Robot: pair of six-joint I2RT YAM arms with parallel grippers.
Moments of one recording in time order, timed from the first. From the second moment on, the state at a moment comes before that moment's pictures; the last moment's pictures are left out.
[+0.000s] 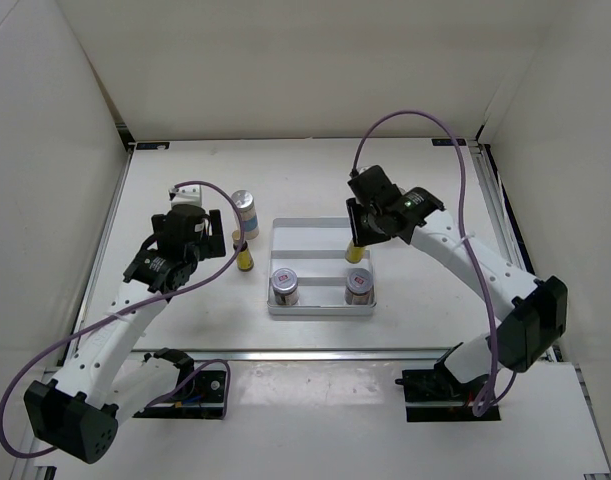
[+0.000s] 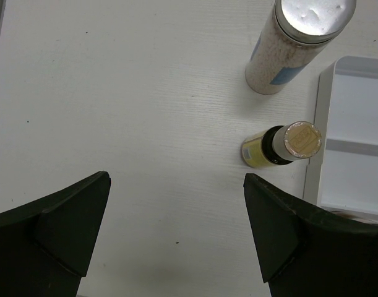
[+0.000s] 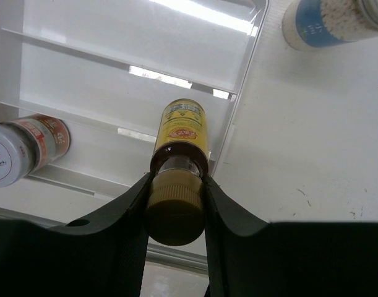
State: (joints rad) left arm -0.38 0.96 0.91 -0.62 -0.45 -0.25; right arm 0.70 1.47 1.41 -0.94 0.20 0.35
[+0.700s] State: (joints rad) left arm -0.40 1.02 0.91 -0.59 -0.30 -0.24; right arm 0.70 1.57 1.32 -0.85 0.22 0.37
